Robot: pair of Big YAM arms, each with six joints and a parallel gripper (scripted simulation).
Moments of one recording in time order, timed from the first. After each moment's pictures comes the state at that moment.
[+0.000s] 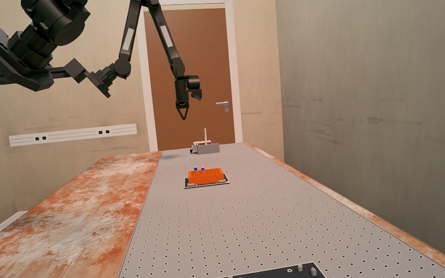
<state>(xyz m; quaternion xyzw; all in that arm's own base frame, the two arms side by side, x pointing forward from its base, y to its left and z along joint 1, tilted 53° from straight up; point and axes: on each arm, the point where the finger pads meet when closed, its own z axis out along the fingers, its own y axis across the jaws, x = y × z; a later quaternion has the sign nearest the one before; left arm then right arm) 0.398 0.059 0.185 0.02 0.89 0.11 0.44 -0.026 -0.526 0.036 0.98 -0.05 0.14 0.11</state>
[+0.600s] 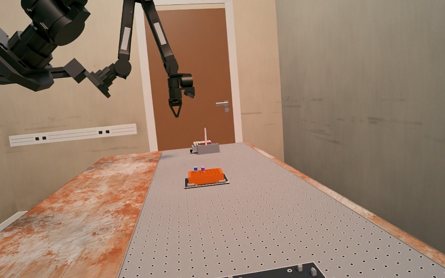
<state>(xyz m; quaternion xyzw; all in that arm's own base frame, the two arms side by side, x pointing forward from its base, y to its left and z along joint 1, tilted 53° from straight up) 0.365 0.072 0.169 0.01 0.89 0.10 0.43 -0.026 -0.526 0.036 0.98 -0.05 0.14 0.11</state>
